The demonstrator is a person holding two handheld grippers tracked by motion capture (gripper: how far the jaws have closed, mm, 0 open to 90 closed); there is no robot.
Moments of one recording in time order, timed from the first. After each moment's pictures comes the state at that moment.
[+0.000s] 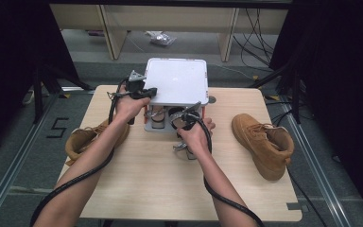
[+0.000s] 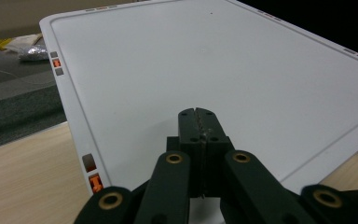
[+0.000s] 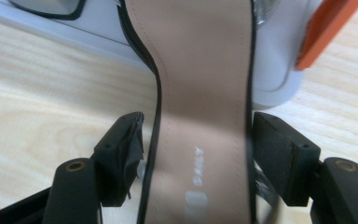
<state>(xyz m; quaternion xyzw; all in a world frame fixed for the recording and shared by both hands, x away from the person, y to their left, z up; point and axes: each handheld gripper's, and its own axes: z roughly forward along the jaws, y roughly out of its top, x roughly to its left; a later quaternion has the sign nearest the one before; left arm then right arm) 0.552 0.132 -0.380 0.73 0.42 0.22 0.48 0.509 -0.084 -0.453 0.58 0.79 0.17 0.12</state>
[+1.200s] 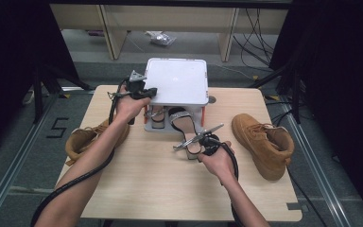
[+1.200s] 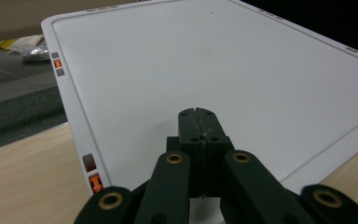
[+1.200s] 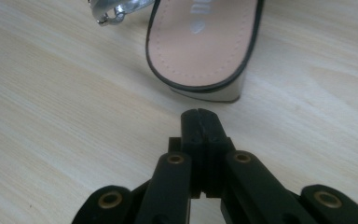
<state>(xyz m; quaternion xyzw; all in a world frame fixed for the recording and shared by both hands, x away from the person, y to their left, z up) 0.551 0.131 -0.379 0.74 0.42 0.23 0.47 0.421 -0.136 -0.455 0.56 0.80 0.20 0.02</state>
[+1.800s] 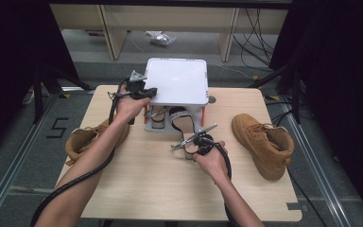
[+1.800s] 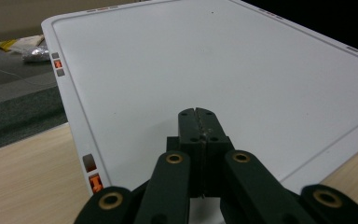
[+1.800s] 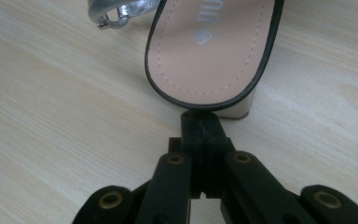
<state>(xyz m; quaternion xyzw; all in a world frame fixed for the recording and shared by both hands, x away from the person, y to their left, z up) 0.551 0.130 -0.379 0.74 0.42 0.22 0.48 0.429 -0.122 -0.464 0.56 0.81 0.21 0.03</state>
